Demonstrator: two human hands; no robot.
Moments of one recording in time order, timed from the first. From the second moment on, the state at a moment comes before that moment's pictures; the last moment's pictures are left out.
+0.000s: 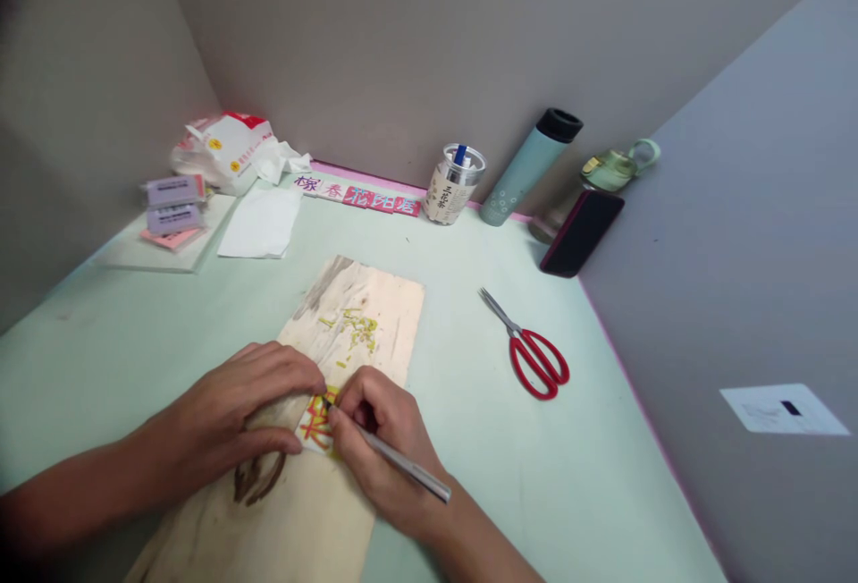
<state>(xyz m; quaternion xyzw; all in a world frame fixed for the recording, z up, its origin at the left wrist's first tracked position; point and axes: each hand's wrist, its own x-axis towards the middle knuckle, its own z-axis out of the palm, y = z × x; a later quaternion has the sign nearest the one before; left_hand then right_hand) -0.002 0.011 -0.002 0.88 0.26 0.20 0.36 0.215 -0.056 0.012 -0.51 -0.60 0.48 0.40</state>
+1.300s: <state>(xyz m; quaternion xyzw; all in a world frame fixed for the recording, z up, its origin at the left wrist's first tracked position) -0.010 0.016 -0.015 0.93 0.18 0.26 0.21 0.230 -0.054 0.025 -0.45 -0.82 0.23 0.28</state>
